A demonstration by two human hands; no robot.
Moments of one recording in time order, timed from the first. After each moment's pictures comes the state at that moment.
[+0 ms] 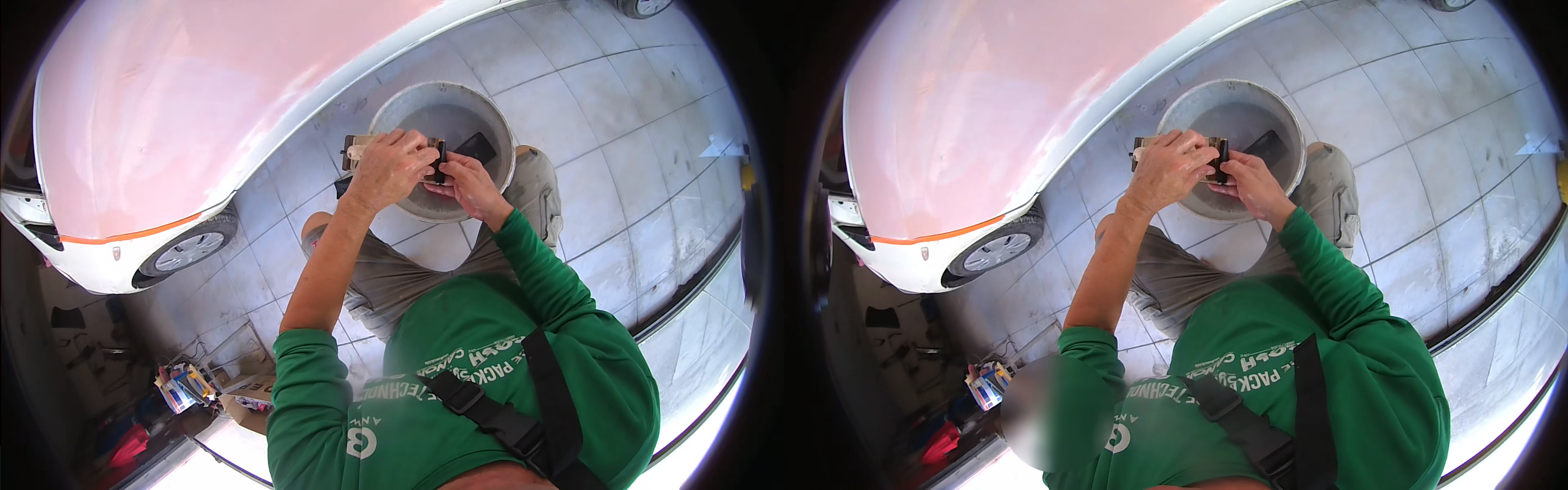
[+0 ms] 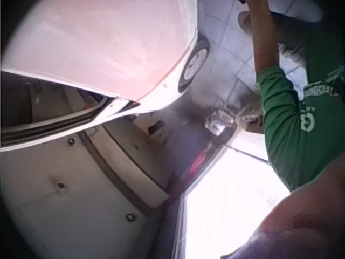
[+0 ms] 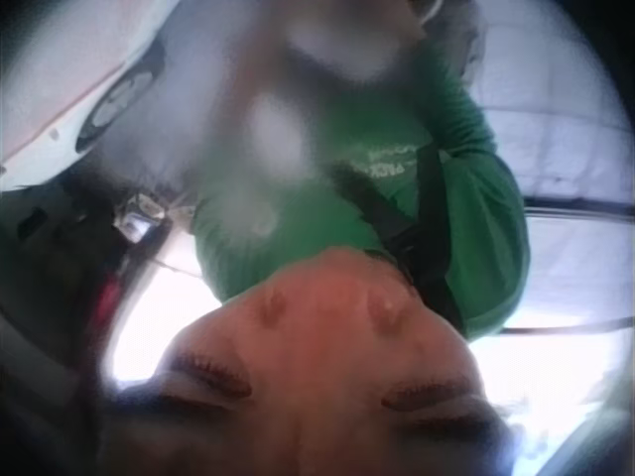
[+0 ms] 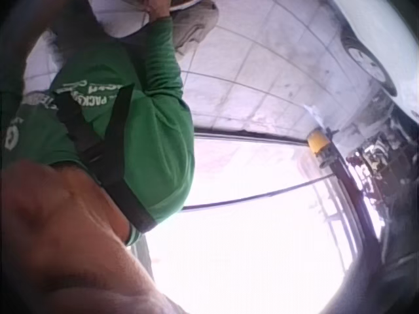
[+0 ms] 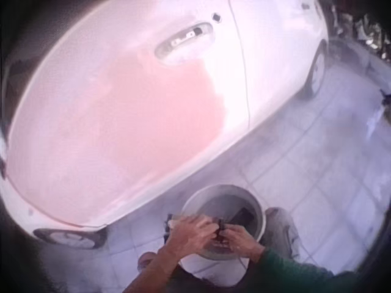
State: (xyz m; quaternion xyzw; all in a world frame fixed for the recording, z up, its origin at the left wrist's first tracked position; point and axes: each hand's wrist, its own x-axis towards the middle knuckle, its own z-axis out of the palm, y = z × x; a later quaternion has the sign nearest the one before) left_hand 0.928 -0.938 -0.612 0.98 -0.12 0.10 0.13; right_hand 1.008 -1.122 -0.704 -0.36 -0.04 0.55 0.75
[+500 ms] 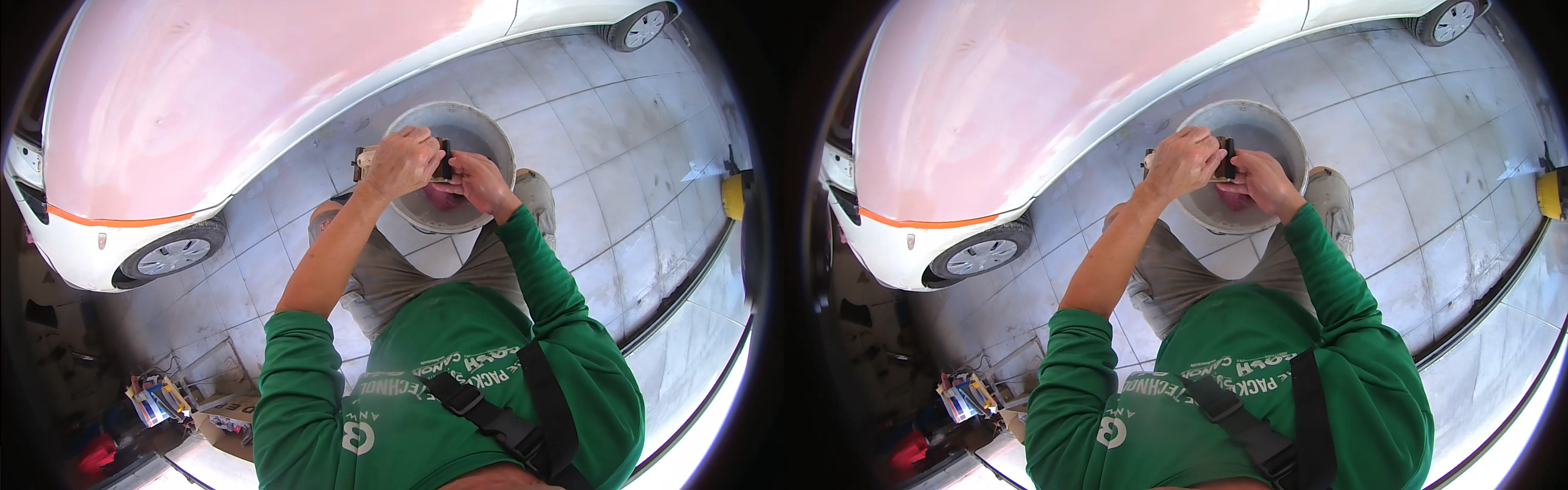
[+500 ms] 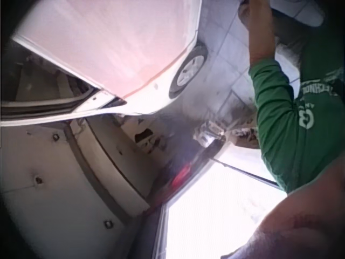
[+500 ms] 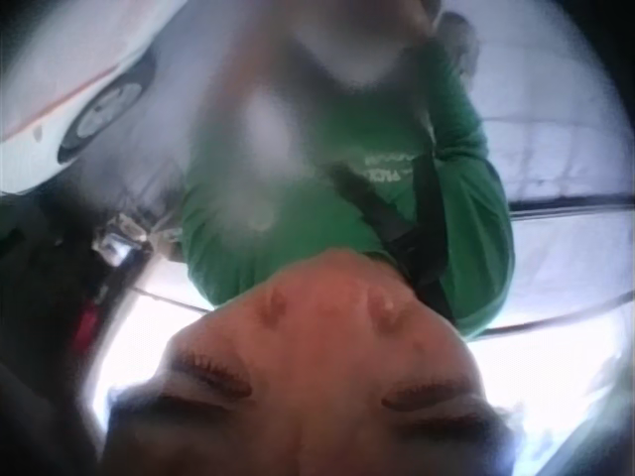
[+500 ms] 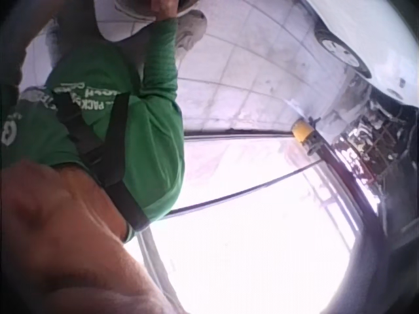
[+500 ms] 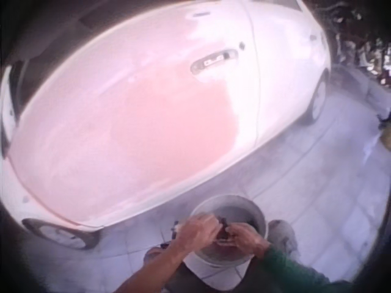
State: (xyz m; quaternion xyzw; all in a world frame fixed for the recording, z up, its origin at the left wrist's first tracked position) left_hand 0.941 -0.921 -0.622 0.96 -0.09 0.20 0.14; right_hand 1.031 -1.112 -0.672 -0.40 -0.09 0.54 0.73
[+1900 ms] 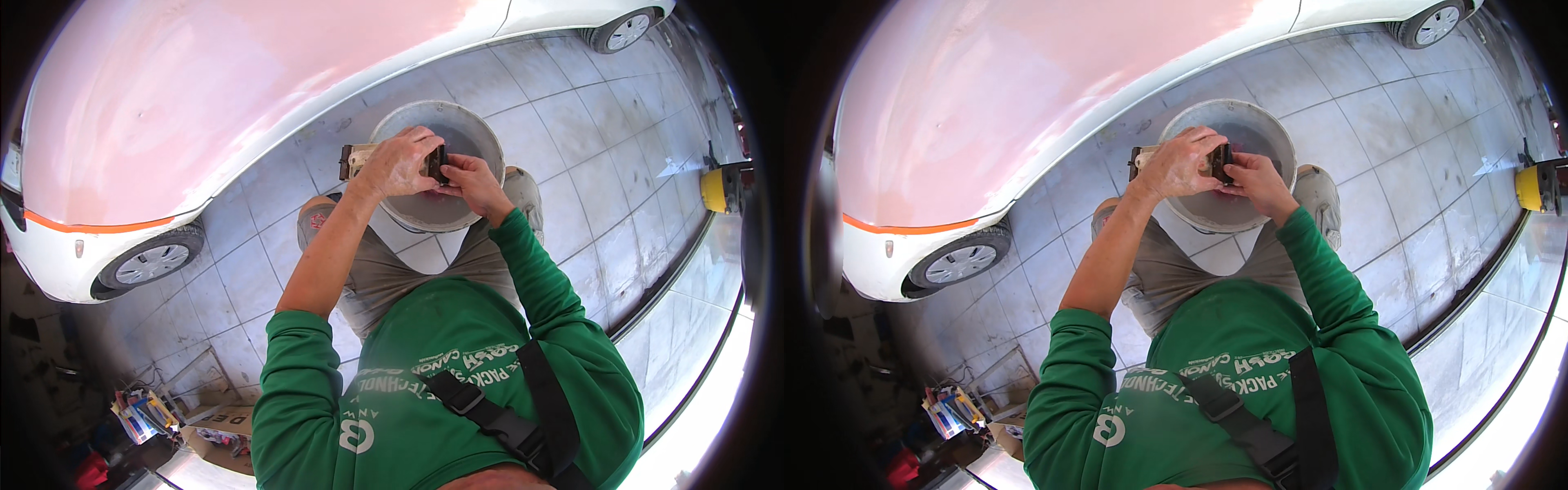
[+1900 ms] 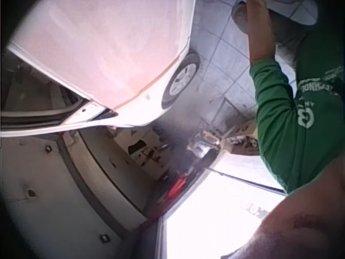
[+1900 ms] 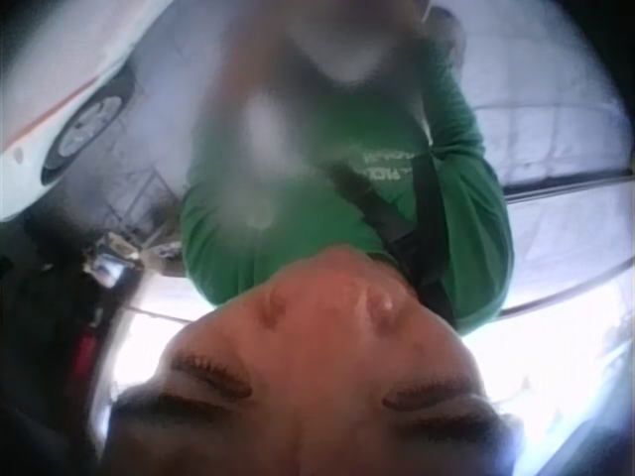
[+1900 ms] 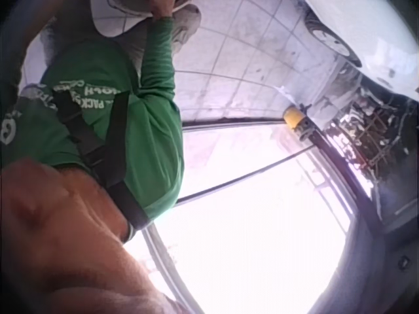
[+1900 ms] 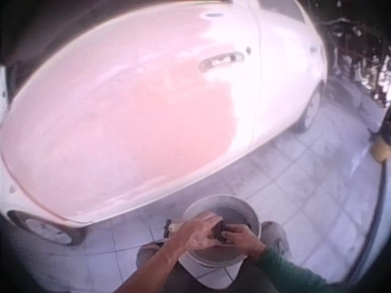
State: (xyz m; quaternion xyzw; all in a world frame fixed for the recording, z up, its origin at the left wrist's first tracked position) left_hand 0.936 -0.911 -0.627 0.95 -0.09 0.06 0.31; right_hand 1.021 -1.114 -0.674 -0.54 -0.09 0.49 0.68
